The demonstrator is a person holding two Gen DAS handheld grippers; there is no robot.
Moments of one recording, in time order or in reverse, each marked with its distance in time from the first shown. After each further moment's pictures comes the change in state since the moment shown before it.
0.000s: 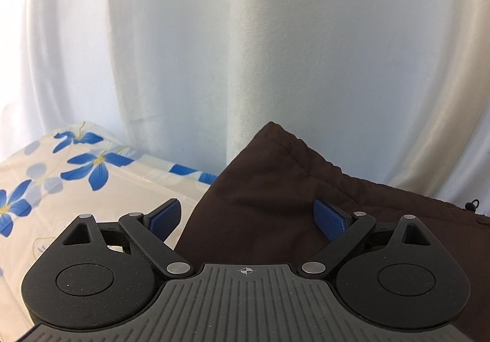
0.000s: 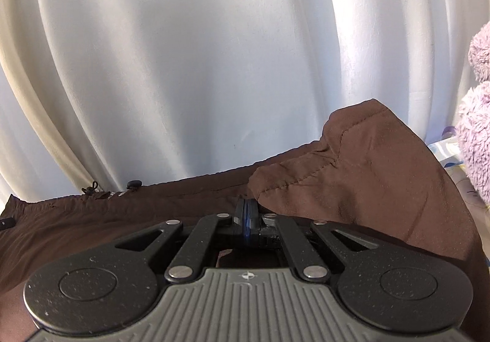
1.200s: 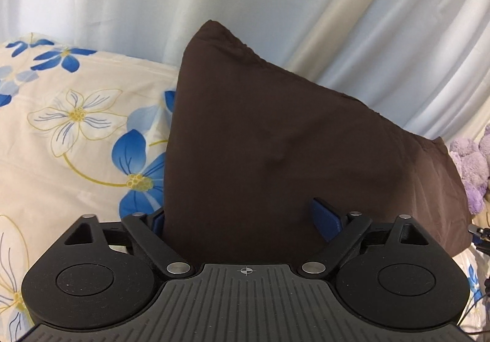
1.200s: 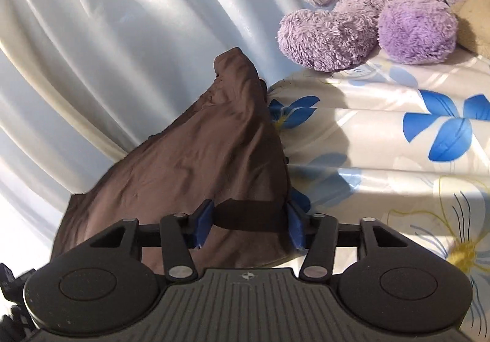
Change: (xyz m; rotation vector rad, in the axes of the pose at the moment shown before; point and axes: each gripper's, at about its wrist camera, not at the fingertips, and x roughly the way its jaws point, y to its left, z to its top) left arm -0.117 0.096 -0.072 0.032 0.279 -0.533; right arm -0.178 -0.107 -0.100 0.285 0.080 0.096
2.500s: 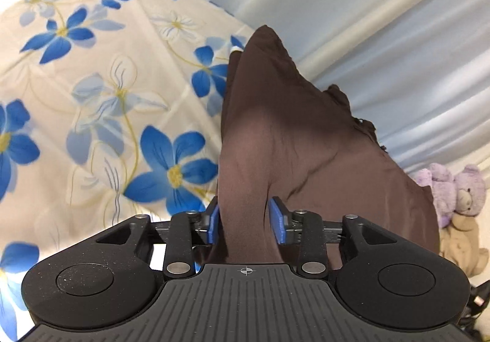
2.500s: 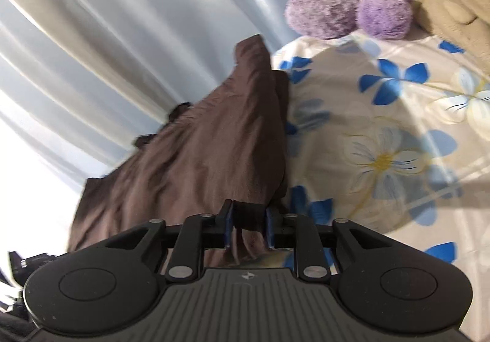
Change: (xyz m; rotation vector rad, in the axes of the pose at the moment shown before) left arm -0.156 -0.010 -0.070 -0.332 0.099 0.048; right arm -0.133 0.006 -0.016 0.003 0.208 0.032
